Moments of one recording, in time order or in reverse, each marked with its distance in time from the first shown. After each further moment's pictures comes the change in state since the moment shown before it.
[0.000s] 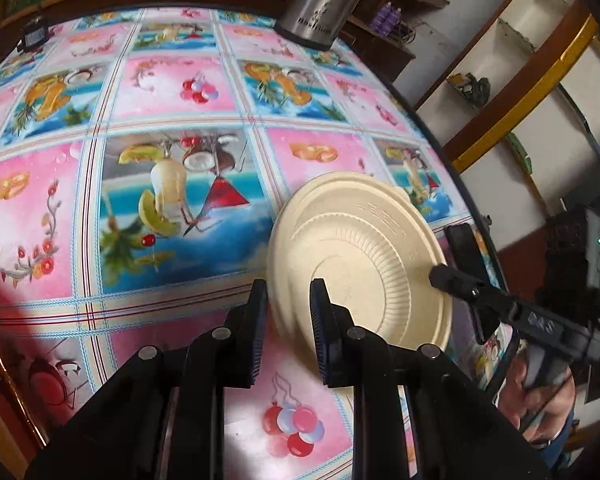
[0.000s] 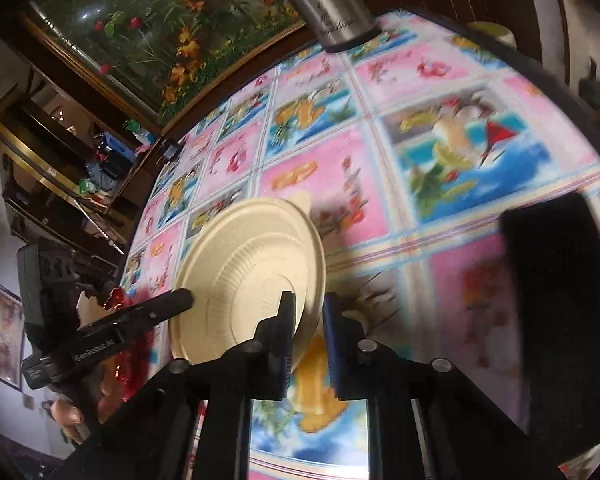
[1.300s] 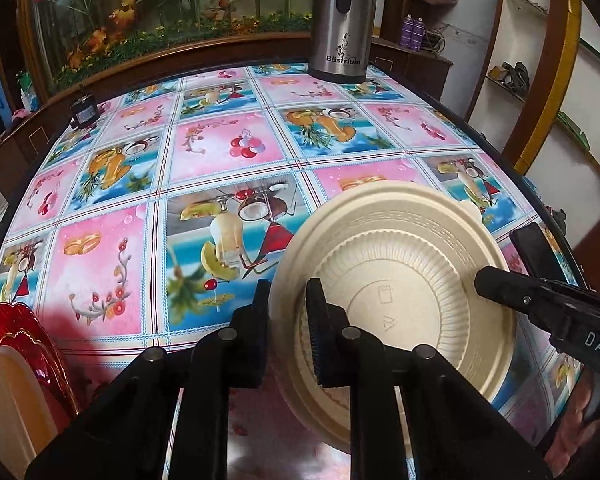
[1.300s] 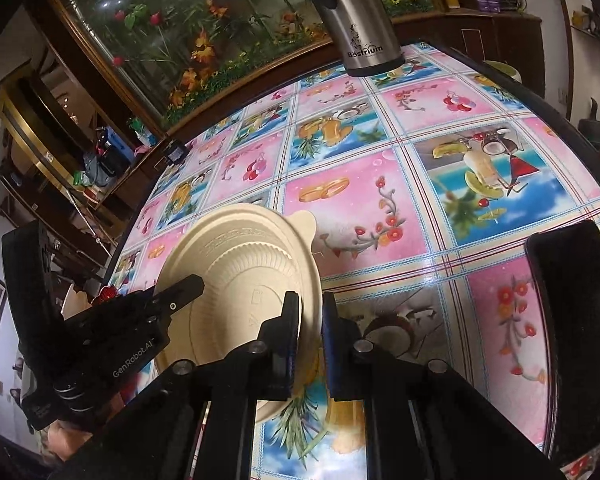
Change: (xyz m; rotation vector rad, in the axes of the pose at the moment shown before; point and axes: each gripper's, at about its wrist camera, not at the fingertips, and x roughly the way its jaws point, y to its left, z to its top) left arm -0.005 -0.023 -0.008 0.141 -0.193 0.326; right arm 0.006 0.037 -0.007 -0.103 -0.096 -0.069
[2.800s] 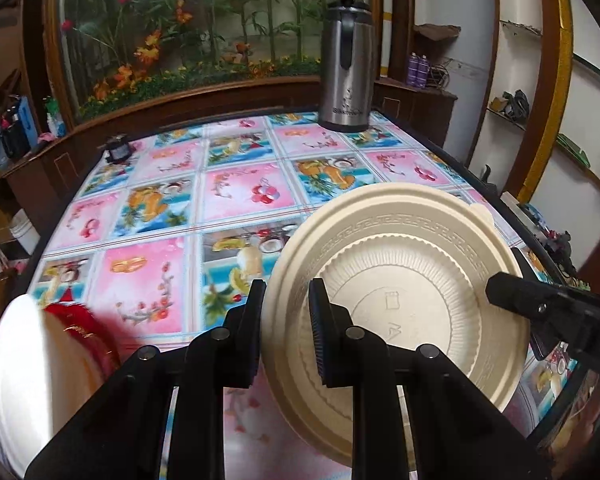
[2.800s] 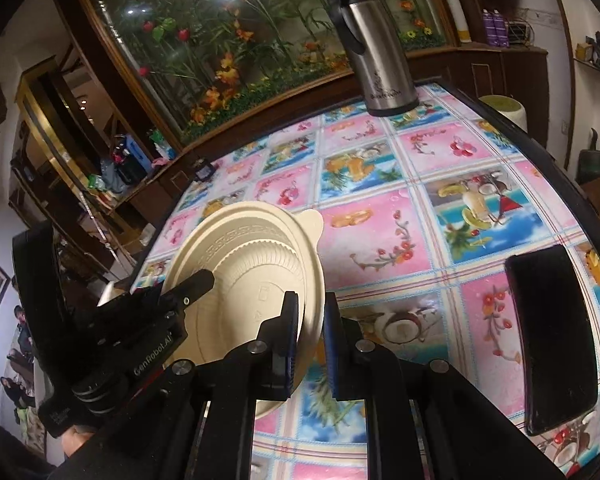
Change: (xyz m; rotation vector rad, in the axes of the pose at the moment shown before) left arm -0.069 -0.004 -0.006 -0.021 -0.156 0.073; right arm -0.064 0.035 -0.009 -0.066 -0.099 0.031
